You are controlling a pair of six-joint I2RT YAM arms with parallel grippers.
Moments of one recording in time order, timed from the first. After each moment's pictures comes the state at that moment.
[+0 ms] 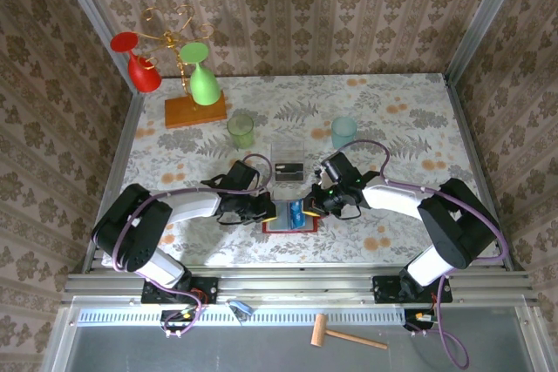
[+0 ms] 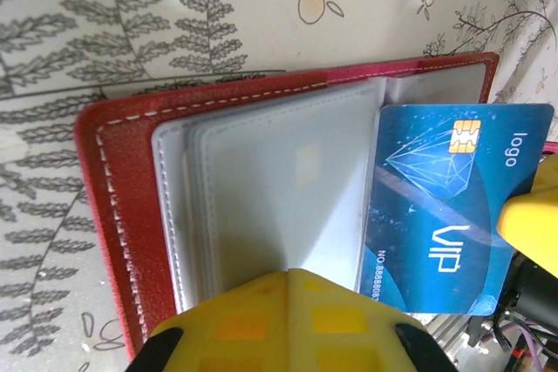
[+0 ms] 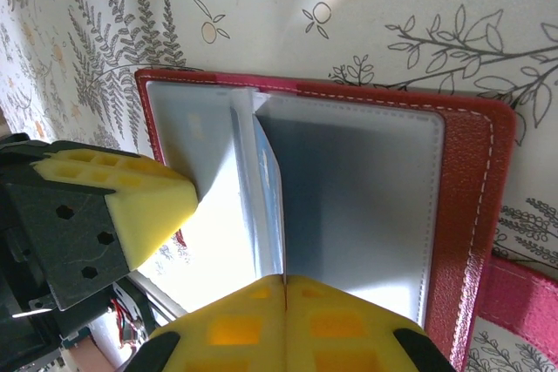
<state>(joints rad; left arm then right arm) -0.69 1.53 0.63 -0.16 0.54 -0.80 0.59 1.56 0.74 -0.23 -0.52 0.85</state>
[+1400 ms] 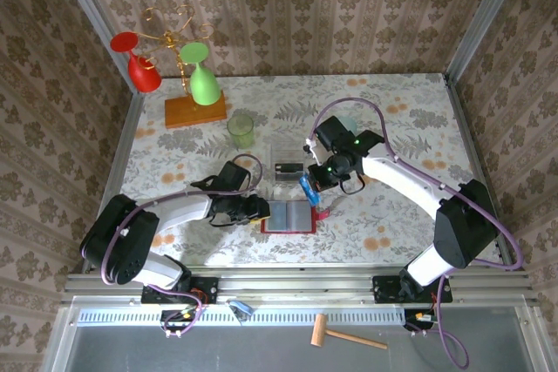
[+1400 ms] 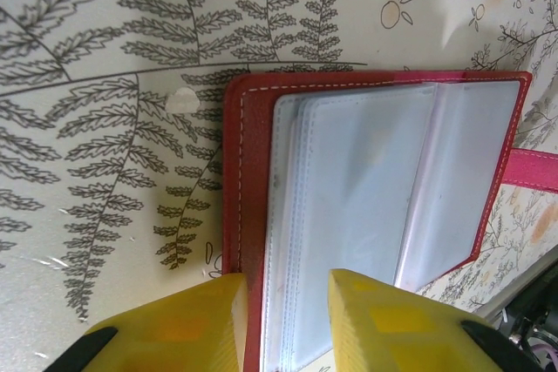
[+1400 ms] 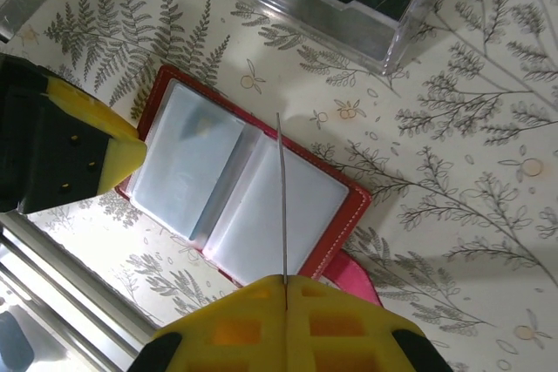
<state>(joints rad) -0.64 1.44 0.60 -0.26 0.48 -0.77 0.58 1.56 1.24 -0.87 -0.25 0.21</state>
